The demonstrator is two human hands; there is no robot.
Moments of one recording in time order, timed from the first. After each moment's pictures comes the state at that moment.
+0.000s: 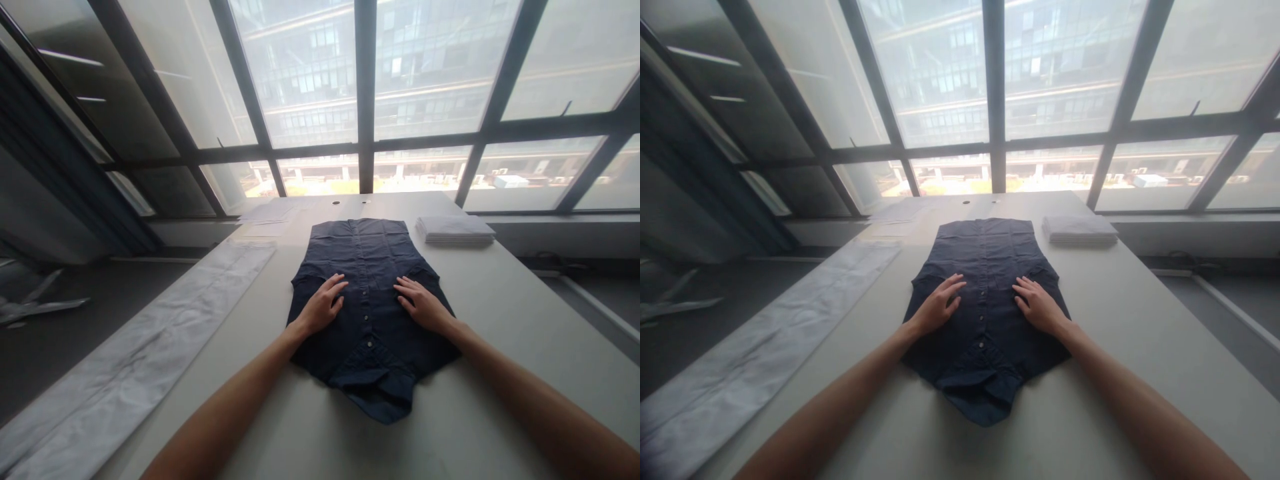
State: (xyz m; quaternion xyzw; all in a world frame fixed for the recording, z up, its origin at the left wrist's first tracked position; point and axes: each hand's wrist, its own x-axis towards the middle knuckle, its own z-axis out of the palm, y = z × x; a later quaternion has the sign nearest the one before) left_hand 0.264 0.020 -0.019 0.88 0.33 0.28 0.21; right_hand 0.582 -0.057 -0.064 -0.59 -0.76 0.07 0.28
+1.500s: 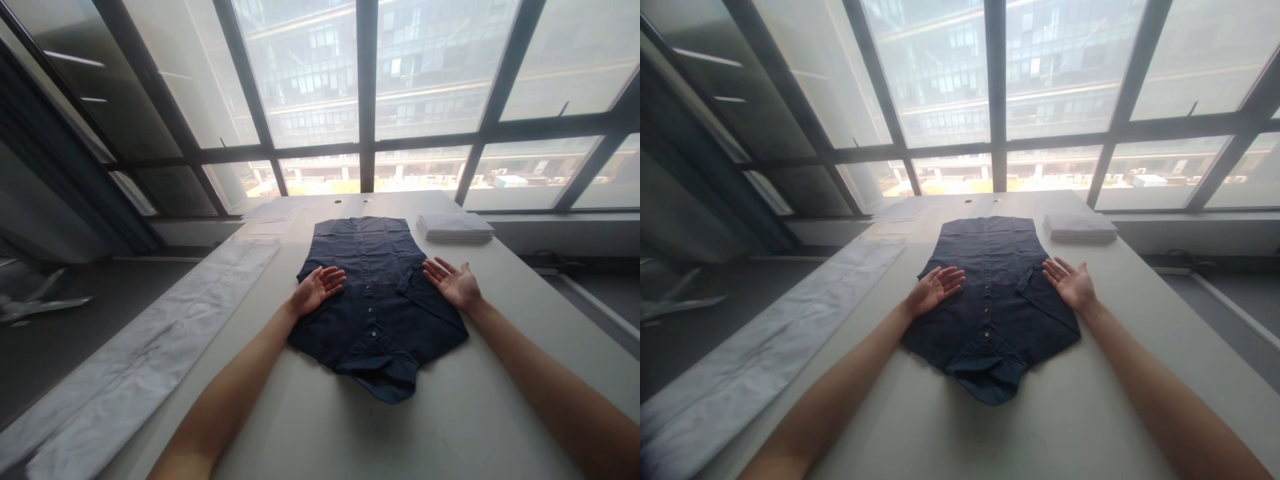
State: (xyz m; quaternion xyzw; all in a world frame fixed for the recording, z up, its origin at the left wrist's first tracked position) left_hand 0.235 0.052 -0.020 0.45 0.27 0.34 0.78; right_hand 0.652 -0.050 -0.060 -0.44 -0.39 0.46 0.67
